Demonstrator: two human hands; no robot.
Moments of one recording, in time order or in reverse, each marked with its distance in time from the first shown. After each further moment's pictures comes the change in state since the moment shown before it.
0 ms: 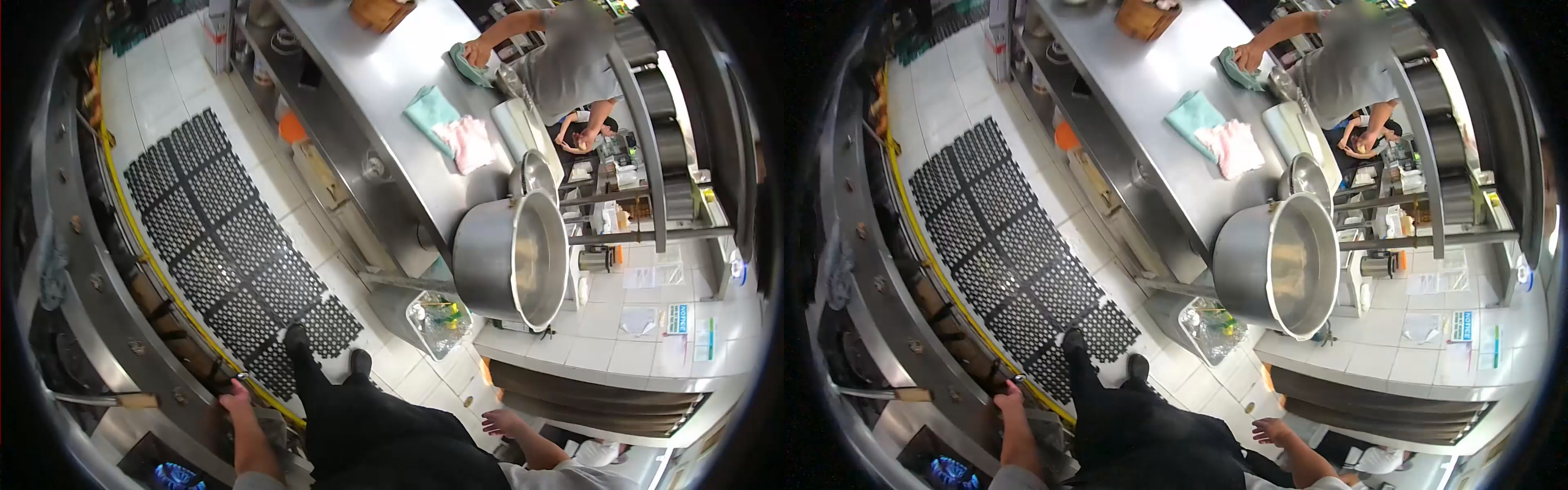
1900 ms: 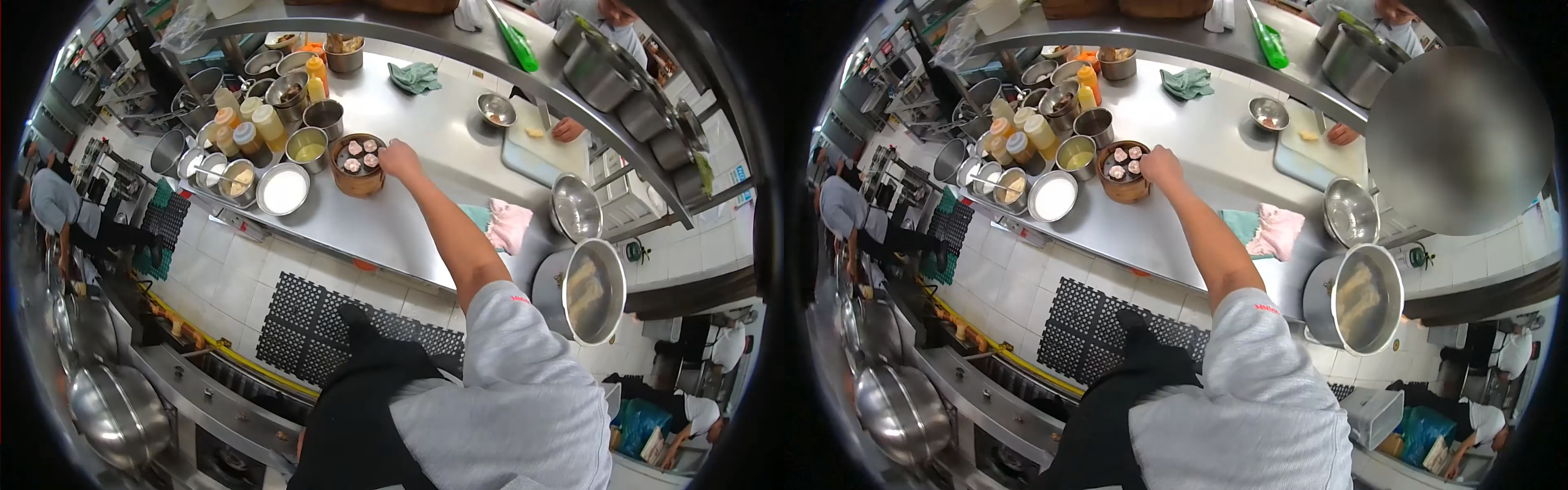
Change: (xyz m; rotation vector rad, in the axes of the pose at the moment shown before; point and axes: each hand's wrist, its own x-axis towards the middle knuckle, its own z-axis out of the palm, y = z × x) left_hand -0.559 0.004 0.445 2.111 -1.169 0.731; right_hand -0.336 -1.003 0.175 0.070 0.679 -1.181
